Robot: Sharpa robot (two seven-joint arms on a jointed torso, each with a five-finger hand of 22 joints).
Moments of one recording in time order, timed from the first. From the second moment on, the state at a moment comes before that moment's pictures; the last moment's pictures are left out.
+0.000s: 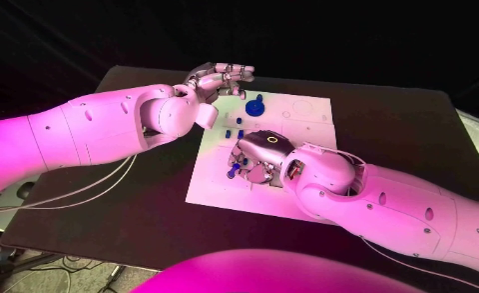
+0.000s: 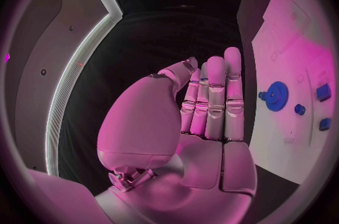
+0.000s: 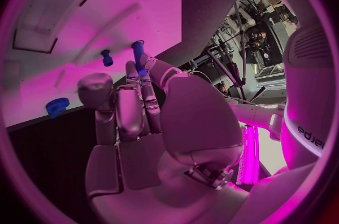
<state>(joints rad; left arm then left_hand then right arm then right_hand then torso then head) 1.18 -0.86 -0.01 1.49 0.07 -0.21 0.29 1.38 -0.11 0.44 -0.01 0.12 1.04 0.17 0.11 0.07 1.07 0.10 0.33 0.11 1.17 0.02 0.96 0.52 0.17 1.15 0.12 0.55 0.88 1.02 -0.52 -0.04 1.64 -1.75 -0.21 -0.18 1.35 -0.04 0.49 -0.12 0.06 1.15 0.13 0.13 0.10 1.16 0.08 0.26 0.08 1.46 -0.03 1.26 1.13 0.15 1.32 0.07 1.16 0.81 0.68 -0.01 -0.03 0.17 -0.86</state>
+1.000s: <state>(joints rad) 1.18 -0.85 -0.01 1.49 0.07 -0.21 0.29 1.38 -0.11 0.44 -0.01 0.12 1.04 0.17 0.11 0.07 1.07 0.10 0.33 0.11 1.17 0.02 0.96 0.51 0.17 1.15 0.12 0.55 0.88 1.02 -0.47 -0.04 1.62 -1.78 -0.12 -0.21 1.30 -0.07 0.47 -0.09 0.07 1.03 0.16 0.07 0.08 1.05 0.09 0.19 0.06 1.47 0.00 1.24 1.09 0.15 1.28 0.09 1.11 0.72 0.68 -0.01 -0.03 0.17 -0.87</state>
